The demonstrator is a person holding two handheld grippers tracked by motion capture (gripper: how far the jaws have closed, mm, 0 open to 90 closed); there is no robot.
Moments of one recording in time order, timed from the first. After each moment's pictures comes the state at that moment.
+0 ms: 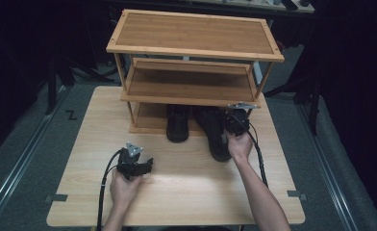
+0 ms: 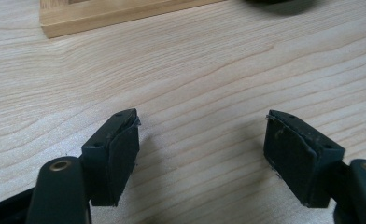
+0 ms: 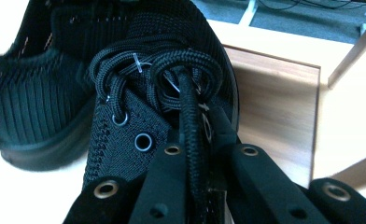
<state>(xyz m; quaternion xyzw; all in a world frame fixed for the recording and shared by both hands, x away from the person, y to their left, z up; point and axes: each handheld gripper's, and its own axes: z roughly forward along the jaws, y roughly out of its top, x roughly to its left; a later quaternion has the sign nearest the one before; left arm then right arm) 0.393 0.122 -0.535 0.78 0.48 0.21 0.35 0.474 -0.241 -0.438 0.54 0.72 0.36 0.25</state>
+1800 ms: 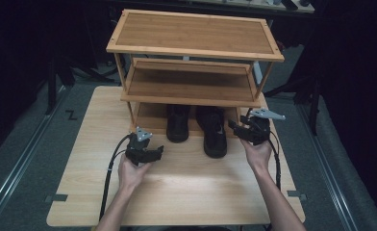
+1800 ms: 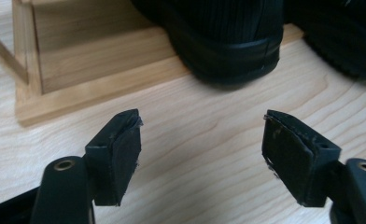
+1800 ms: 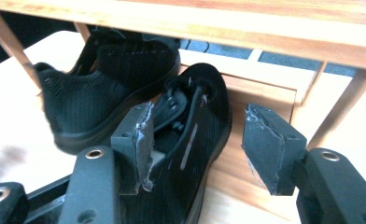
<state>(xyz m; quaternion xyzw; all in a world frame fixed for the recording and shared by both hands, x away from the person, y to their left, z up) 0.414 0.091 -0.483 0.79 0.45 0.19 0.38 0.417 -0.284 -0.410 0.50 0.70 0.43 0.26</state>
